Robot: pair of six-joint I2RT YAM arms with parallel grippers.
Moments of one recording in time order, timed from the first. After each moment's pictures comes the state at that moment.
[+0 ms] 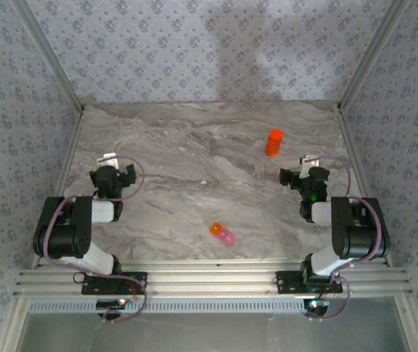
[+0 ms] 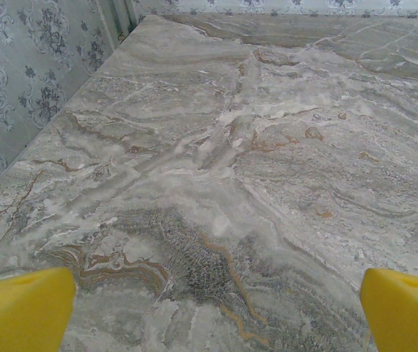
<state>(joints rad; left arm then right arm) -0.02 1.54 0.40 0.75 -0.25 -0.05 -0.05 1.52 0.37 0.73 -0.02 -0.01</state>
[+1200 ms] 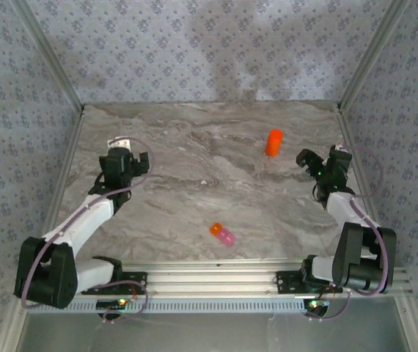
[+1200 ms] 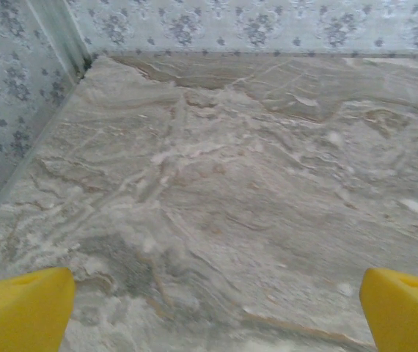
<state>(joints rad) -0.28 1.18 0.68 0.01 -0.39 -0.16 -0.18 1.28 0.61 0.12 -0.15 0.51</state>
